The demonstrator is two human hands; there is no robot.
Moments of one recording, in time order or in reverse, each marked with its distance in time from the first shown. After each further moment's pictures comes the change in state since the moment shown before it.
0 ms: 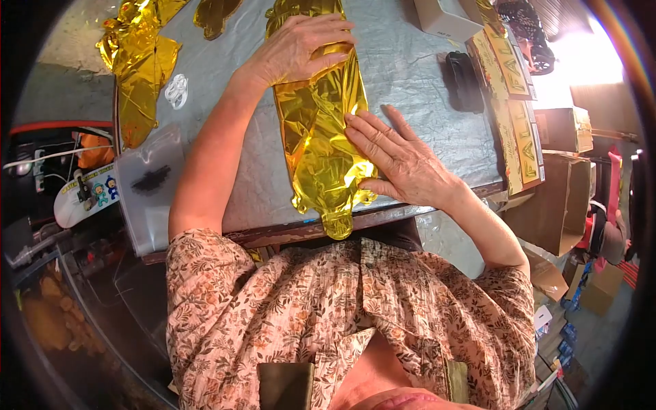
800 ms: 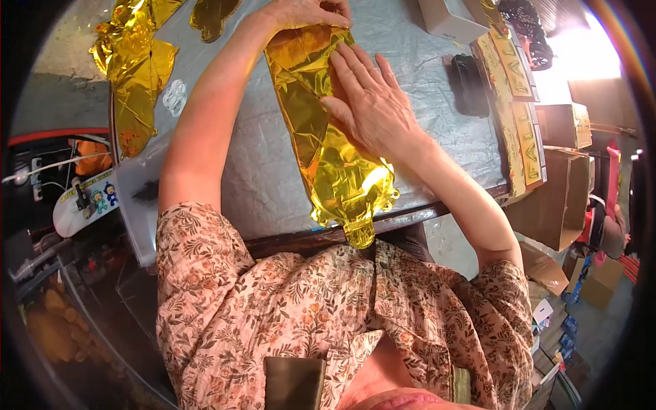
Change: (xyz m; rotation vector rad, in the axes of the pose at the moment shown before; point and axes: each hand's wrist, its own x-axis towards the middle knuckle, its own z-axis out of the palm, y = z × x) left_hand 0.060 -0.075 -0.011 -0.352 -0.231 -0.183; right_hand 0.096 0.019 0.017 -0.117 0.339 0.335
